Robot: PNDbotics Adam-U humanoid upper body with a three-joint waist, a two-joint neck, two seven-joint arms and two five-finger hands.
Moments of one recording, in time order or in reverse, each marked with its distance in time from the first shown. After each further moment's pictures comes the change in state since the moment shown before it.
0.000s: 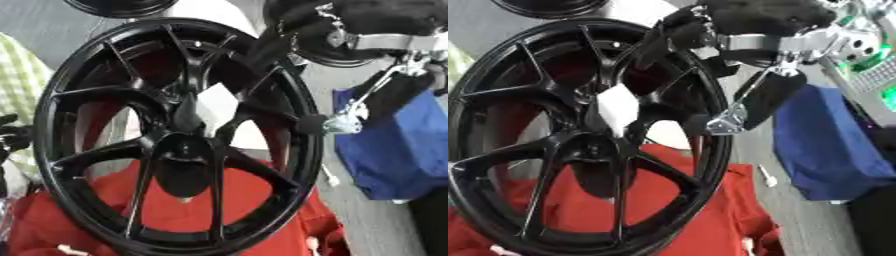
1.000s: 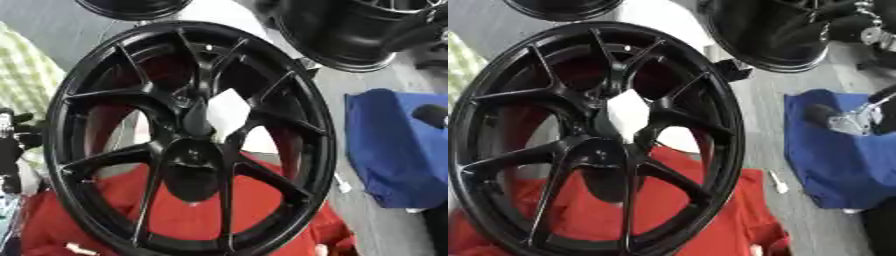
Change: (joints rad) left arm 0.028 0.037 0.019 -0.011 0.001 -0.001 0.016; right arm 0.310 -0.270 -0.223 0.000 -0.152 -0.167 -0.251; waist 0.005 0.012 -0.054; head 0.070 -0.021
